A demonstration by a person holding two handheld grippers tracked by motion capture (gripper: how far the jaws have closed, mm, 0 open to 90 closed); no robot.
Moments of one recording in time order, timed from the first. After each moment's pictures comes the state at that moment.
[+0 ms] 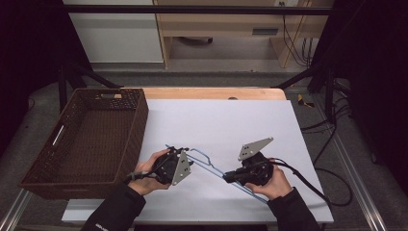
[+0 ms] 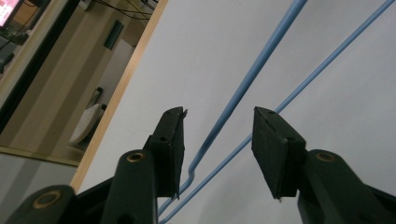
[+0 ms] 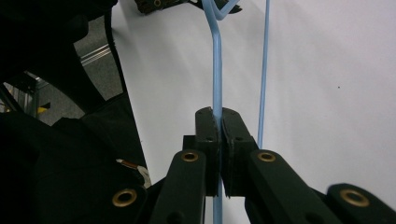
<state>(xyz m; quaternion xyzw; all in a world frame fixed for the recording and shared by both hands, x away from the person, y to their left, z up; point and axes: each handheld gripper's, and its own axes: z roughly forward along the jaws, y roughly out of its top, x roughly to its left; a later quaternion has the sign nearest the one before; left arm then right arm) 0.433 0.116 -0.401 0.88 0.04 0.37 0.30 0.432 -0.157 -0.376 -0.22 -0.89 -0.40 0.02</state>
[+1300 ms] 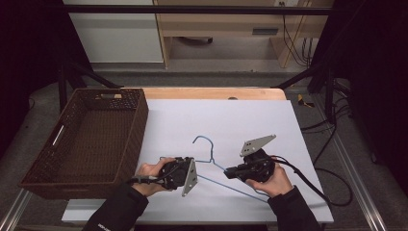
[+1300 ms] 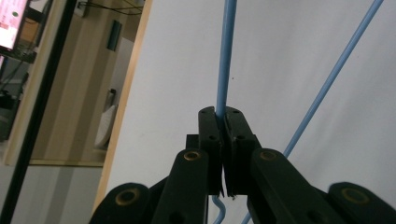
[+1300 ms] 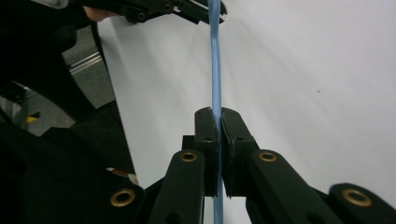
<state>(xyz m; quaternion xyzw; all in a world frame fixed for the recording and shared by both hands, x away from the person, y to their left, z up) 0.419 0.098 -0.399 0.89 -0.01 0.39 0.22 0.437 -0.161 -0.372 -0.24 -0.88 -0.40 0.00</state>
